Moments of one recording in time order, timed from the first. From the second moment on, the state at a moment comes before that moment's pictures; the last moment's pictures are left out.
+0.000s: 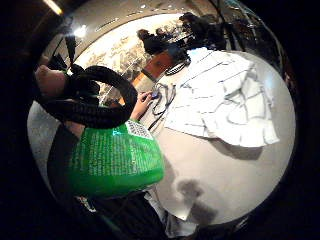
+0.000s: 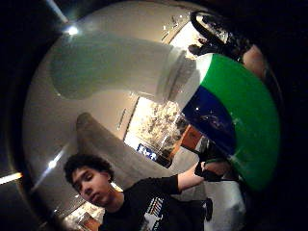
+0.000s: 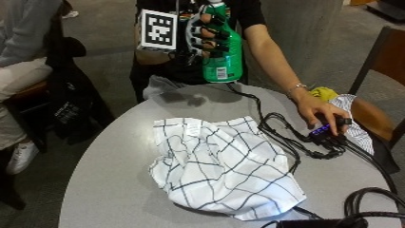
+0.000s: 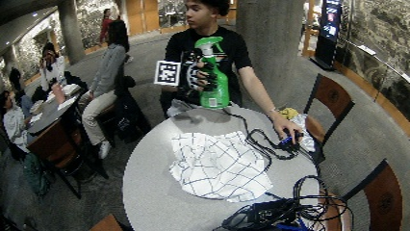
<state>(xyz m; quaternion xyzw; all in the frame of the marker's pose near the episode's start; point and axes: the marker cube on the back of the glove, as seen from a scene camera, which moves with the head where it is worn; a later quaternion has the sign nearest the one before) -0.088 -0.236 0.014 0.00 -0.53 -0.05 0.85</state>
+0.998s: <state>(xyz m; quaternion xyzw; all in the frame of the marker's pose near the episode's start) -0.161 -0.211 0.127 -0.12 -0.52 -0.05 0.85</state>
